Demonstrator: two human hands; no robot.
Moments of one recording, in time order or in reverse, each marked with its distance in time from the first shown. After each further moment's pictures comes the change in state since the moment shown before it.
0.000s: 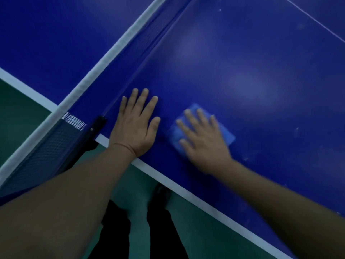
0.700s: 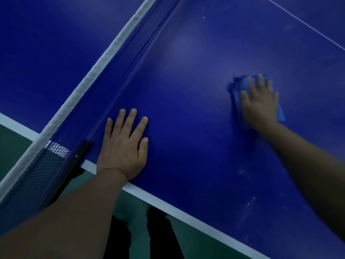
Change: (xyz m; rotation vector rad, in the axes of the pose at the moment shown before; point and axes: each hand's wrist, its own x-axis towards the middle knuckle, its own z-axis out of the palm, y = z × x) left_hand 0.006 0.003 0.004 0.104 0.008 -0.037; right_hand 0.054 0.184 -0.047 0.034 -0.033 0.702
